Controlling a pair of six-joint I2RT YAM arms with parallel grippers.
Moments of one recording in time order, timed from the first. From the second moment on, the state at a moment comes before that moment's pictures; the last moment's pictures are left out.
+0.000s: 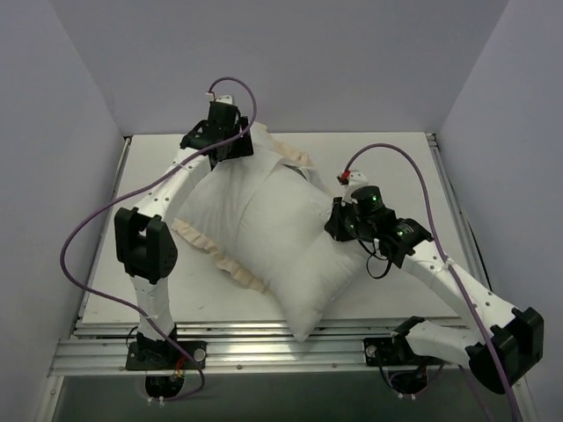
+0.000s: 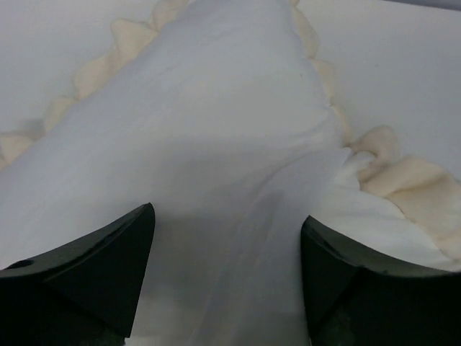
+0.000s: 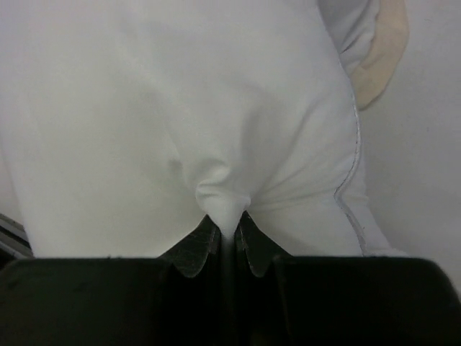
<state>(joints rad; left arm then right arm) -0.39 2.02 1.98 -0.63 -0.26 -0.39 0.58 1.08 0.92 -0.49 -0.01 0.35</state>
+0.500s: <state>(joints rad) -0.34 1.11 1.27 -0.56 -0.21 -0.45 0.57 1.27 1.05 -0.46 0.08 0.29</state>
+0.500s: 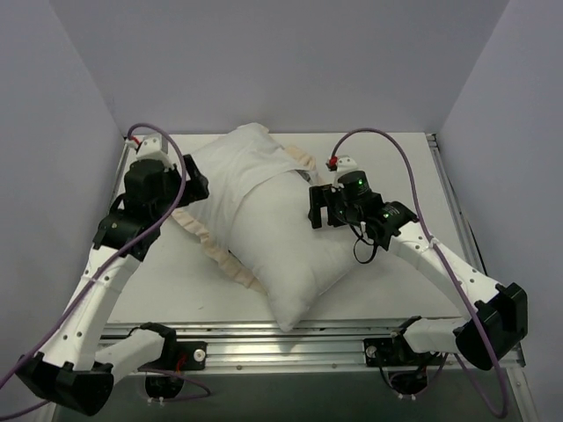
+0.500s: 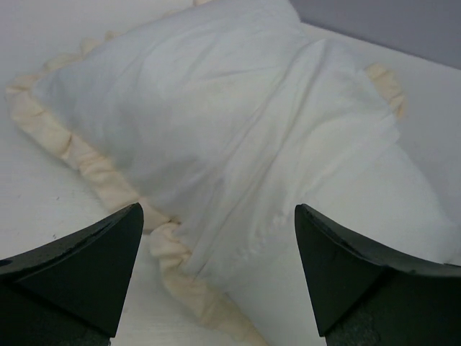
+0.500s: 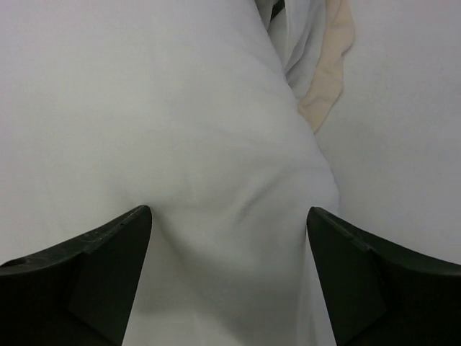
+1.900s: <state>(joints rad) -0.10 0.95 0.89 -0.64 -0.15 -0.41 1.08 1.68 1.27 -0.45 0.56 0.02</state>
